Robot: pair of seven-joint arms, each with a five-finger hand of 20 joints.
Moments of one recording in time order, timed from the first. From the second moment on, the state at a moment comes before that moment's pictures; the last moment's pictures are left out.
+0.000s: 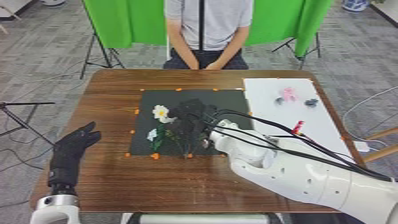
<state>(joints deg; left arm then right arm) 128.2 -66.0 -97.0 -116.9 62.6 17.9 14.3 -46.9 -56.4 14.1 -93.5 -129.4 9.3 13.1</state>
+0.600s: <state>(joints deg) 128.3 -66.0 -97.1 -116.9 62.6 17.9 14.3 -47.7 -56.0 15.5 -93.8 -129.3 8.5 13.1</state>
